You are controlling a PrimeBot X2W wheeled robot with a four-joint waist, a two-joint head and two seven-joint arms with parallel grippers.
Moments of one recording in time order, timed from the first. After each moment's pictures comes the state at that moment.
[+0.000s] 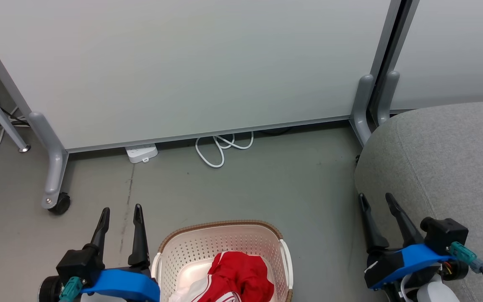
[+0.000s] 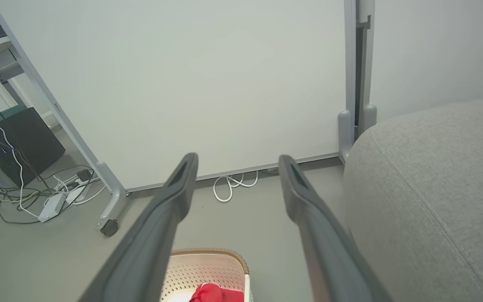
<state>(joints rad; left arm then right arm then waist) -0.02 0.06 -0.08 0.21 -0.26 -0.03 -0.22 -0.15 -0.04 0.05 0.37 0.30 0.13 -0.20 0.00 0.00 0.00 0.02</state>
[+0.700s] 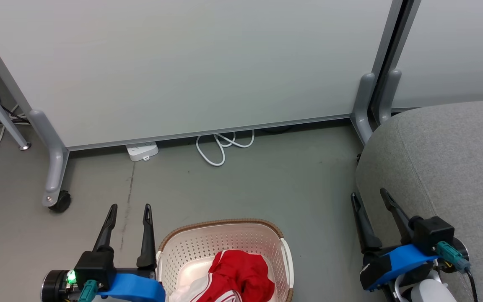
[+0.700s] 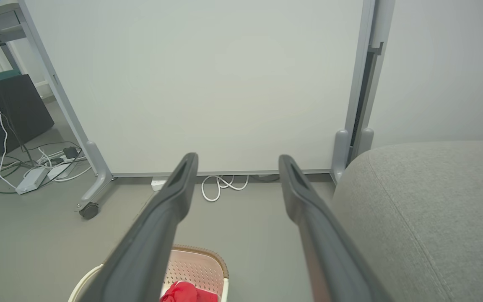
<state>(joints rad) -0.02 0.06 -0.09 0.21 -0.11 -0.03 -0.26 -0.17 -0.05 0.06 0.38 0.14 0.13 -0.23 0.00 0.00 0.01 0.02</state>
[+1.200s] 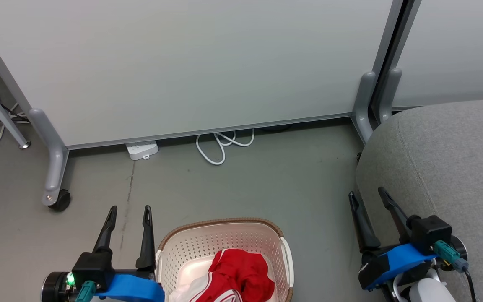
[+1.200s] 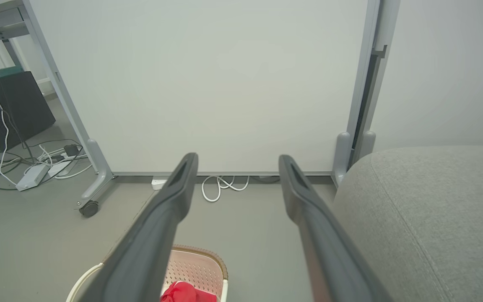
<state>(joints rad) -0.02 0.05 -0.09 0.21 -0.10 -0.04 -0.26 -0.17 -0.05 0.07 0.38 0.12 0.13 -0.23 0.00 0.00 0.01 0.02</state>
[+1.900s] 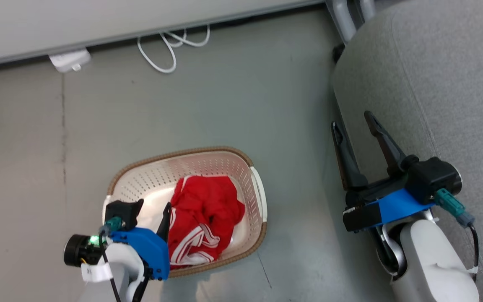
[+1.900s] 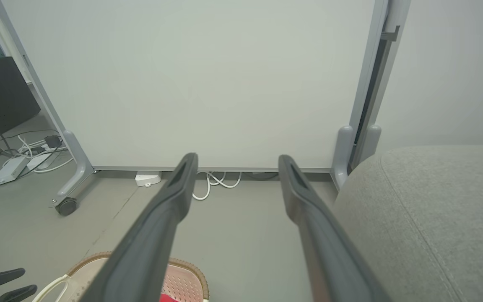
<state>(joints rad) -0.34 0.11 -0.24 0.73 -0.22 -0.12 -0.09 -0.35 -0.05 0.15 0.24 0.12 0.13 -0.23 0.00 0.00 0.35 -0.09</state>
